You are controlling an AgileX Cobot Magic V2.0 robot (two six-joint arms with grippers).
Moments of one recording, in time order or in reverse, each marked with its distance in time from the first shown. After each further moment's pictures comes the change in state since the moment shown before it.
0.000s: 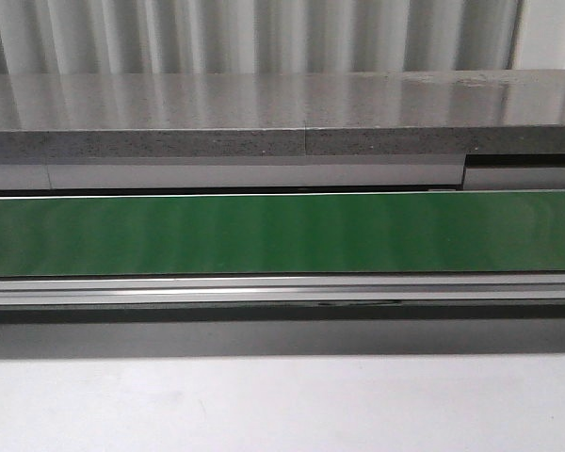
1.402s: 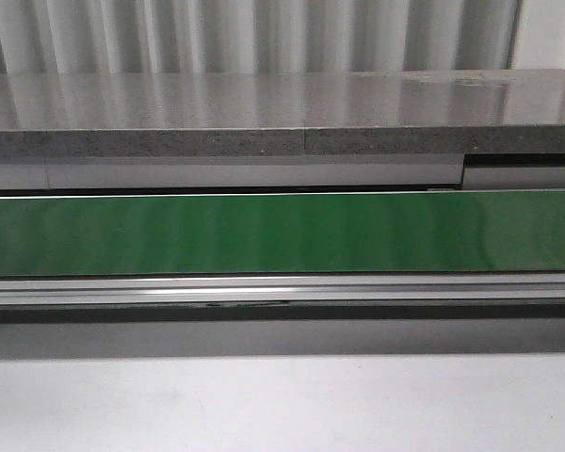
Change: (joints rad) left arm 0.002 0.832 -0.736 -0.122 0.406 0.247; right arm 0.000 0.000 0.000 0.000 0.000 0.000
